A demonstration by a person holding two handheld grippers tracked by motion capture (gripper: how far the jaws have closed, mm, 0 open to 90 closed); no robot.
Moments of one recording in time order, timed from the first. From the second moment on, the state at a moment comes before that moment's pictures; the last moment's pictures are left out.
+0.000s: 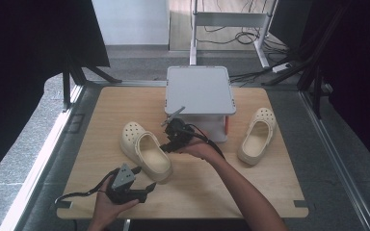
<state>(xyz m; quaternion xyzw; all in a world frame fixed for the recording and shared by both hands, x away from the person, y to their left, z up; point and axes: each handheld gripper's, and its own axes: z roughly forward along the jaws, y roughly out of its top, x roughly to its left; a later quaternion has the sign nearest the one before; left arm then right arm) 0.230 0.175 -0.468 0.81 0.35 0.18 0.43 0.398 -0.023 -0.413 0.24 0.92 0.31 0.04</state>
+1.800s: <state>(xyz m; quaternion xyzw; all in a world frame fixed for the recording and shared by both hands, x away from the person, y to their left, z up) 0.230 0.177 -0.469 0.82 0.35 0.17 0.43 0.431 0.025 -0.442 0.27 0.92 0.29 0.03</state>
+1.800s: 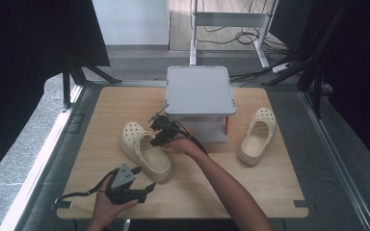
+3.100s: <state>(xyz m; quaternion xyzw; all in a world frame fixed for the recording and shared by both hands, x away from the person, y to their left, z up) 0.230 0.176 -0.468 0.82 0.35 0.17 0.43 0.438 0.043 -0.450 0.28 0.93 0.23 0.02</state>
